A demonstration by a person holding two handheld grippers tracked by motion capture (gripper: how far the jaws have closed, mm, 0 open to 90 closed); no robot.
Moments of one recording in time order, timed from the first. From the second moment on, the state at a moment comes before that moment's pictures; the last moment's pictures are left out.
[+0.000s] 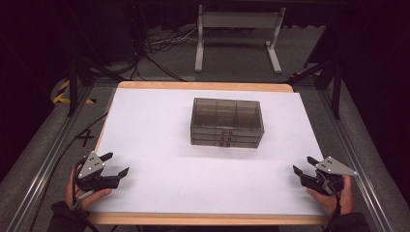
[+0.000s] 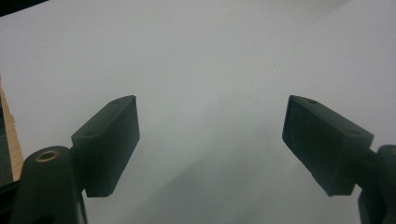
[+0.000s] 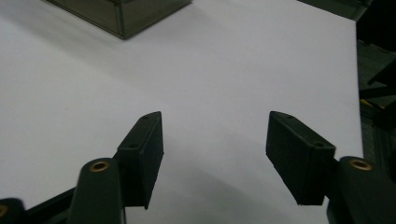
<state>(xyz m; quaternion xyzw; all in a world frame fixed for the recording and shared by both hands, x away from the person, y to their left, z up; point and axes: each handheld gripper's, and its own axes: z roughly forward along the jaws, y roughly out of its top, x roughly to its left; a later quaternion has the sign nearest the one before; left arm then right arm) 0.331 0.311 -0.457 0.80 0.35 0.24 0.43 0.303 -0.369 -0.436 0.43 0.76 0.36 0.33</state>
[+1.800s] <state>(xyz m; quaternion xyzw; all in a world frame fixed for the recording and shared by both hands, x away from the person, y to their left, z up) 0.329 0.319 -0.459 0.77 0.37 0.23 0.46 0.304 -0.379 -0.446 0.47 0.75 0.34 0.33</state>
